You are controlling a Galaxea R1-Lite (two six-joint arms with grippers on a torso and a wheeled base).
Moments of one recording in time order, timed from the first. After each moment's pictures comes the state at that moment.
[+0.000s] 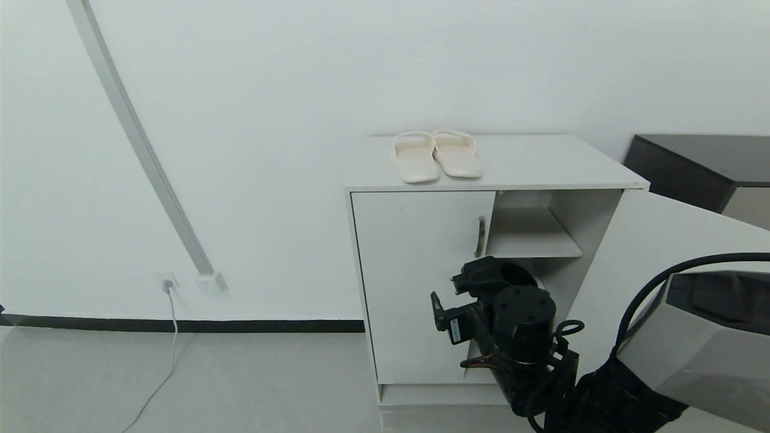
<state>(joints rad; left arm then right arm) 0.00 0.00 0.00 0.00 -0.02 0.02 0.82 2.14 -0.75 -1.29 -0.59 -0.08</state>
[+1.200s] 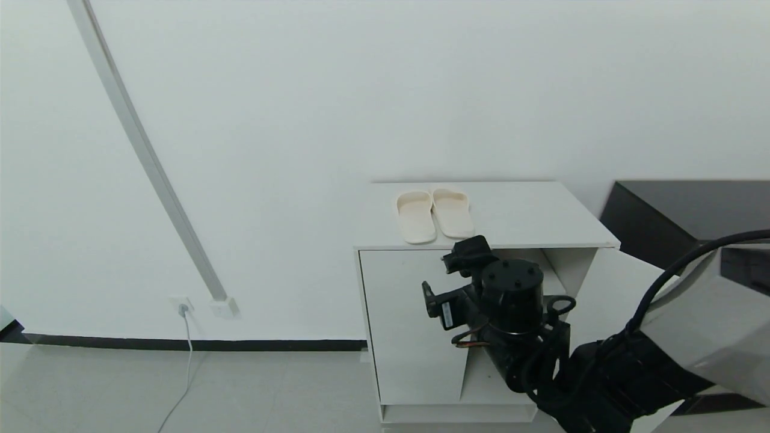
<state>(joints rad) 0.00 0.00 0.00 0.00 -0.02 0.02 0.82 2.08 -0.89 -1.03 -0.55 -0.04</state>
